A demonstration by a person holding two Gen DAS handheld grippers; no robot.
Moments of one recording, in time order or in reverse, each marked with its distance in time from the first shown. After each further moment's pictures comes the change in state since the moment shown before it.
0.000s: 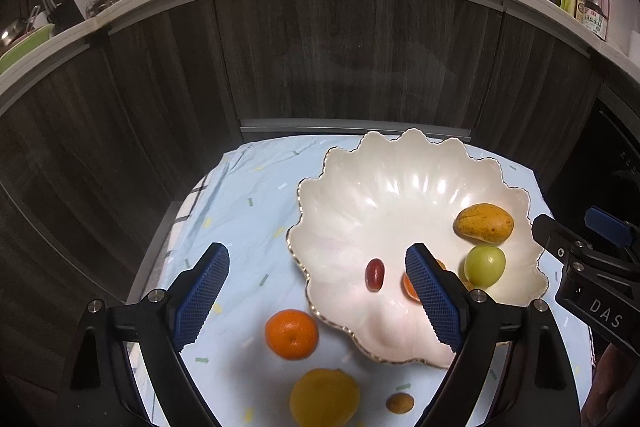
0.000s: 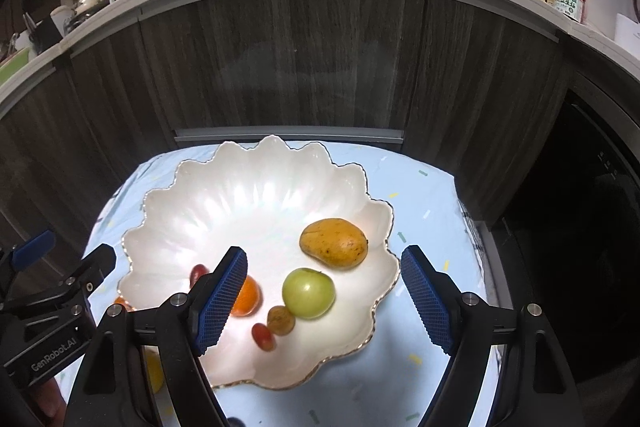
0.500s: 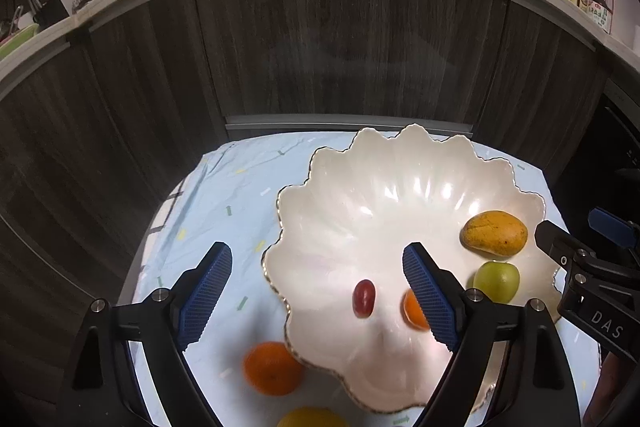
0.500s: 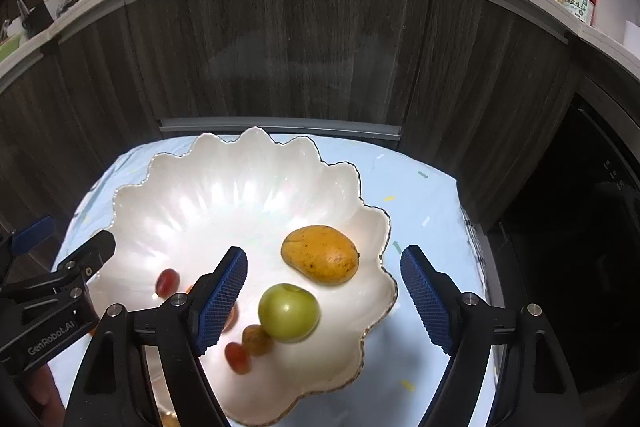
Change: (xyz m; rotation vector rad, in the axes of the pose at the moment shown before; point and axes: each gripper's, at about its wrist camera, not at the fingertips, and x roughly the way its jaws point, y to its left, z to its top) left arm 0.042 -0.011 0.011 0.014 0.021 -0.018; right arm 0.034 -0.007 0.009 -0.031 0.026 -0.029
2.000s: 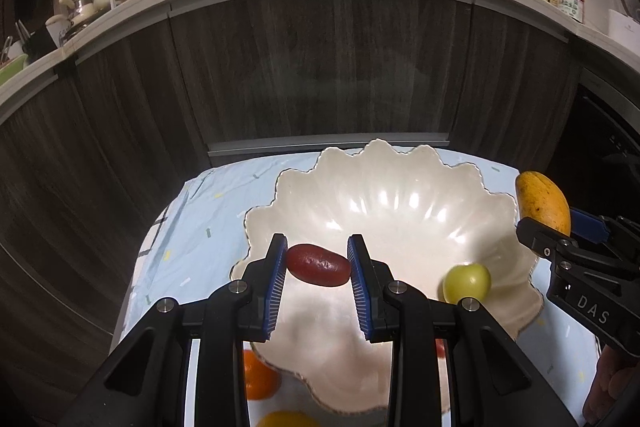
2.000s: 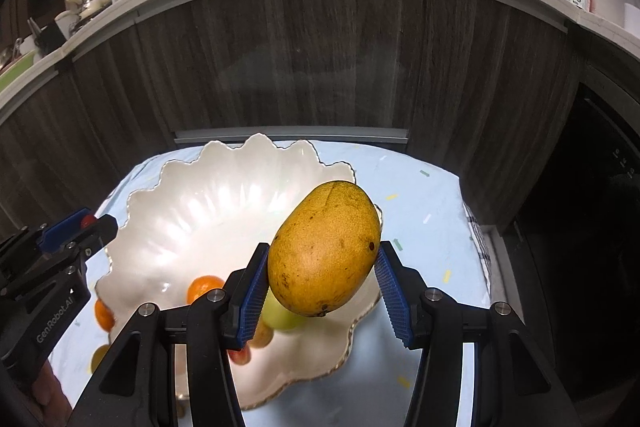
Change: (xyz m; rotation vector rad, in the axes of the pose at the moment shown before) left arm -0.010 -0.030 -0.002 0.063 -0.078 -0.030; right arm 0.002 -0.024 -0.007 0.026 -0.038 0.077
